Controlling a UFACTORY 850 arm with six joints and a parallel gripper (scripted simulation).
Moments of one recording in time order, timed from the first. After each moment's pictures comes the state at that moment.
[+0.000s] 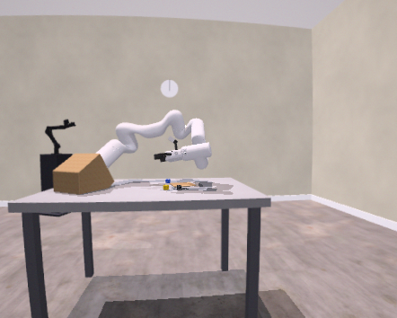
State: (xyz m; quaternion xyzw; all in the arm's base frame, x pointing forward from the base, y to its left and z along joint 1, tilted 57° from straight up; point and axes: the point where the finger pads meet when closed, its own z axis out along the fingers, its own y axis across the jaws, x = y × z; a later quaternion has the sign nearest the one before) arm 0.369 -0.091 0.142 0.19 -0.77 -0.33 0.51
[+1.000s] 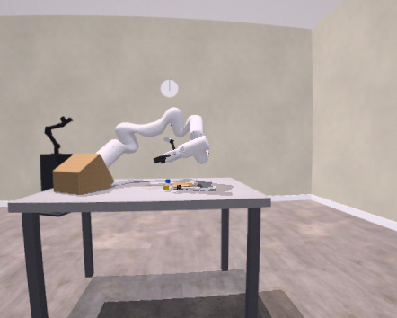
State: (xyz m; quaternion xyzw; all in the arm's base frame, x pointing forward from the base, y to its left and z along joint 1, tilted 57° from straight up) arm 0.374 -0.078 0.133 0.18 -0.79 -0.41 0.43
